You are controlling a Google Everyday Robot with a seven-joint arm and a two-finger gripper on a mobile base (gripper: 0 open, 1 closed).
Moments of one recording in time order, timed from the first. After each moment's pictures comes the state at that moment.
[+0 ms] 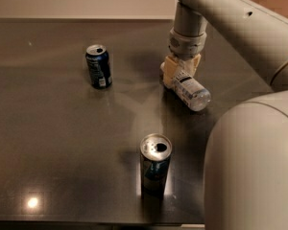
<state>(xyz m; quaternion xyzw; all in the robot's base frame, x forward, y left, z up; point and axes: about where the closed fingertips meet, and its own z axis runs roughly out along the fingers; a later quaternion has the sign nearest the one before) 0.643 -0.117 0.840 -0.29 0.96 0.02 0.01</state>
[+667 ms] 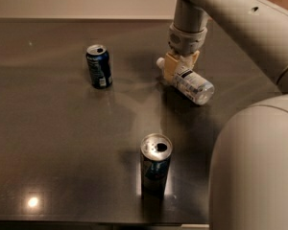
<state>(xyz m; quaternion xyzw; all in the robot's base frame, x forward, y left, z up) 0.641 -0.111 0.856 -0.33 0.94 0.02 0.04</state>
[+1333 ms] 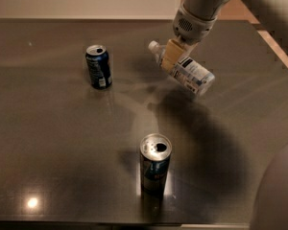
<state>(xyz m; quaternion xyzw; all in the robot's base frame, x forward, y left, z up) 0.622 -0.088 0.912 -0.43 0.89 0.08 0.13</state>
